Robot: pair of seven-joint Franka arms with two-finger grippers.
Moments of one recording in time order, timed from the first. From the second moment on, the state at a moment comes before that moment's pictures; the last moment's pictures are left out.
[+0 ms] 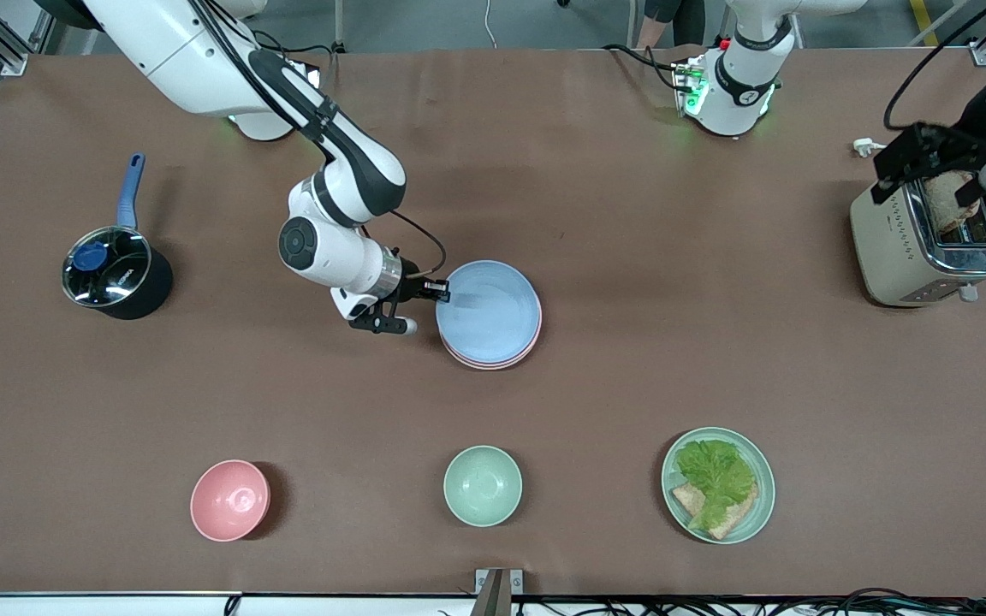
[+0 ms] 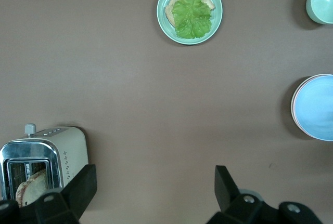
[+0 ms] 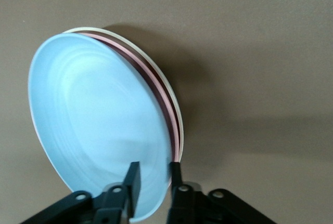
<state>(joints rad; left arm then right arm) -0.10 -0.11 -0.01 -1.57 -0.01 1.55 -0.05 0.10 0.53 0.52 -2.01 0.38 2.60 0.44</state>
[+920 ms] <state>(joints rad) -0.05 -0.05 -0.02 -1.45 -0.01 1.45 -0.05 0.03 0.09 0.20 -1.81 0.00 2.02 0.41</state>
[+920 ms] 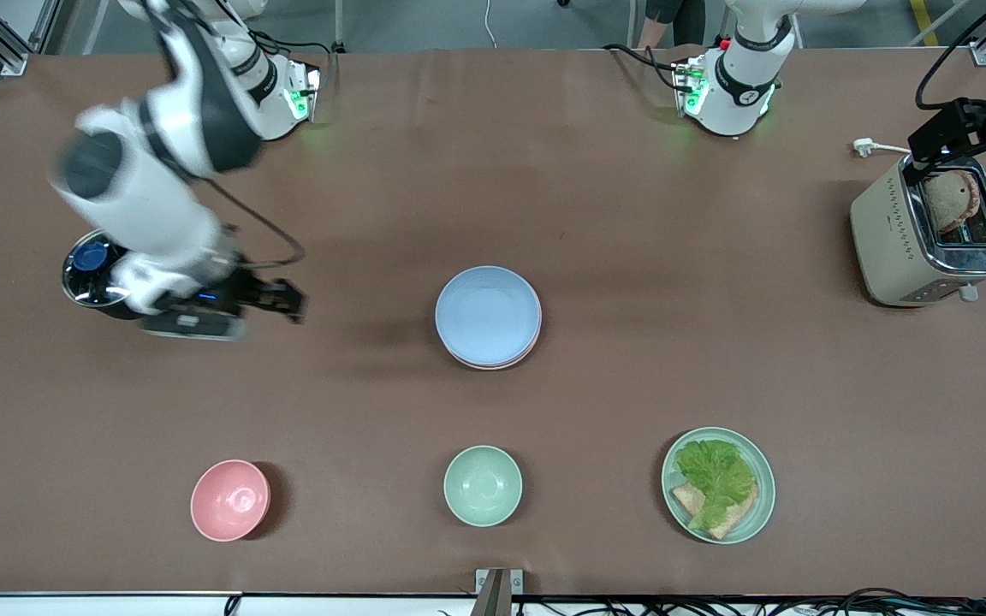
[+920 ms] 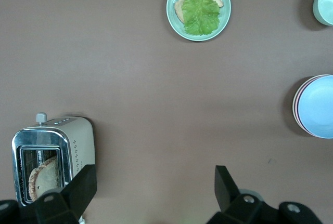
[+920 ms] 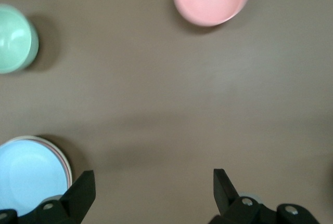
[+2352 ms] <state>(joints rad) -0.05 -0.05 -0.04 -1.44 -0.01 1.45 -0.03 -0.02 0.02 -0.10 -1.46 0.00 1.54 0.14</state>
